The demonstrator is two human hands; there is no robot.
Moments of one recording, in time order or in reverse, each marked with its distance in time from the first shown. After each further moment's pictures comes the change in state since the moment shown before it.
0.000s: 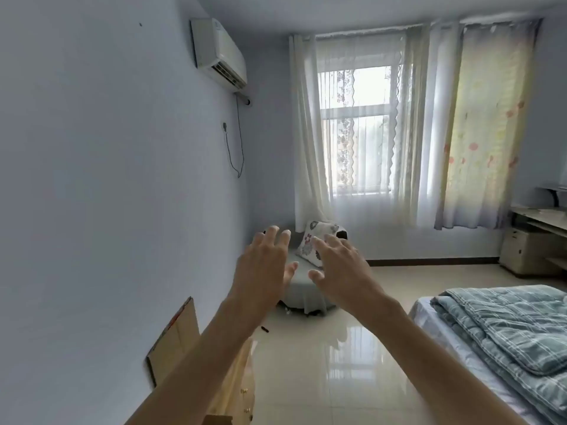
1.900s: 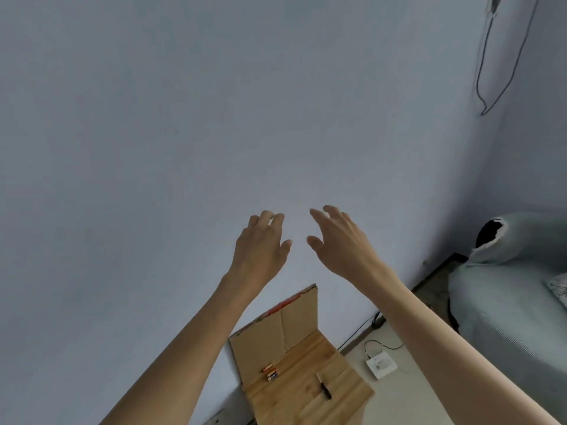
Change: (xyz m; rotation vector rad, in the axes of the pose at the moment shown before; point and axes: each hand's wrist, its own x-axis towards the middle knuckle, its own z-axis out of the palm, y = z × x) left_hand 0.181 -0.418 0.328 0.436 -0.173 -0.866; right_hand 0.548 -0.124 0.418 0.404 -0.341 -0.723
